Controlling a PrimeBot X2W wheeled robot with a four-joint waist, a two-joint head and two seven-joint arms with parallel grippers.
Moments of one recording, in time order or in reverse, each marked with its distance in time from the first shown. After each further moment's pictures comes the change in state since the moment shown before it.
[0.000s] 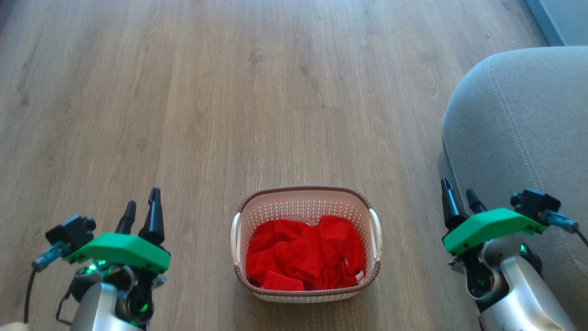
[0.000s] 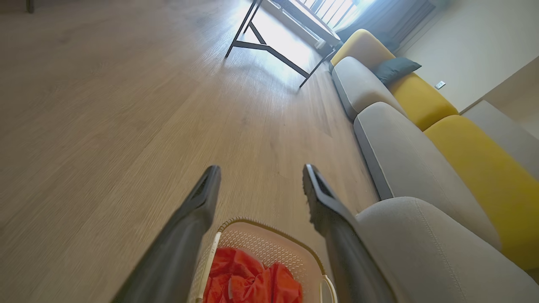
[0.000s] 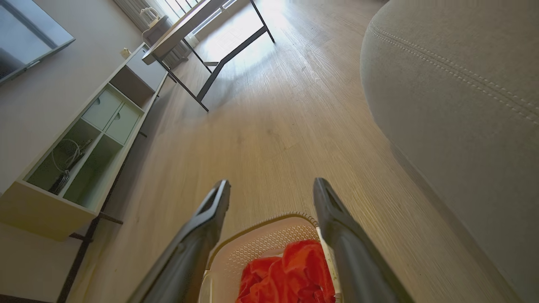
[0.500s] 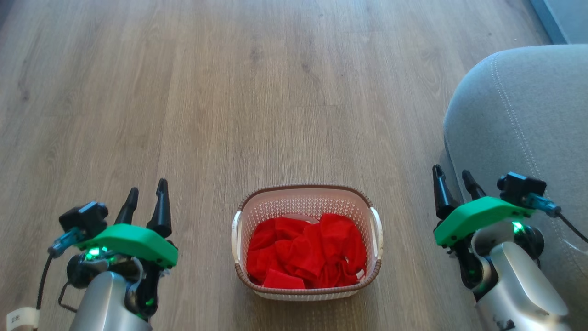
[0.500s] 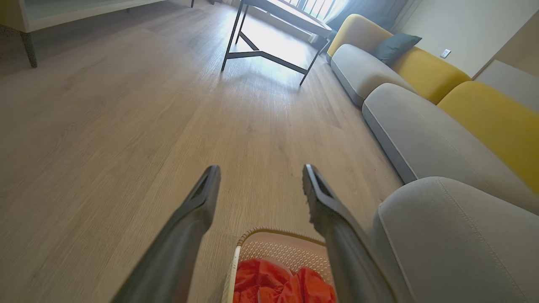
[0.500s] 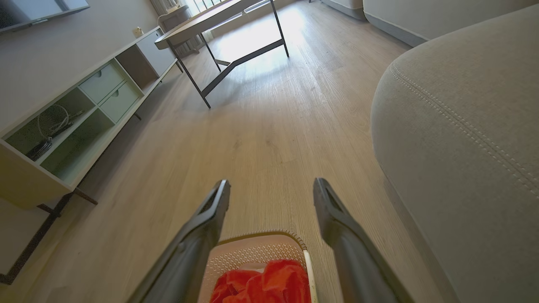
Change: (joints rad) left arm -0.037 0.001 -0.020 0.021 0.169 0.000 -0.035; right arm -0.056 -0.009 0.046 0.030 -0.155 0.000 -0.041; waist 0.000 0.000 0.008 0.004
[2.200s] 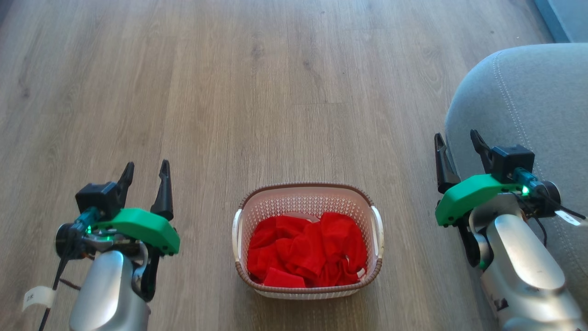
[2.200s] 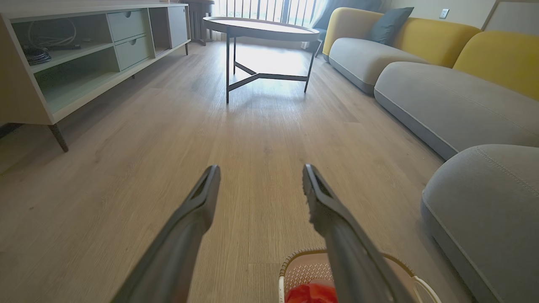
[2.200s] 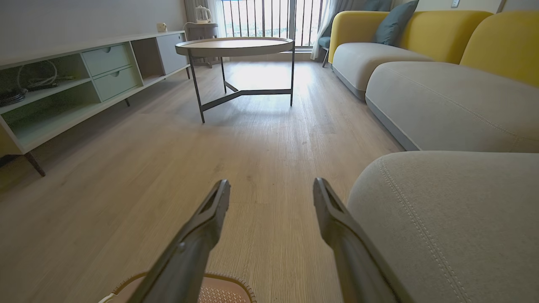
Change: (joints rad) left arm -0.087 -0.007 0.021 0.063 0.328 -0.007 -0.091; right arm -0.112 -0.020 0.009 0.044 -0.342 0.000 -0.084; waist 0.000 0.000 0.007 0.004
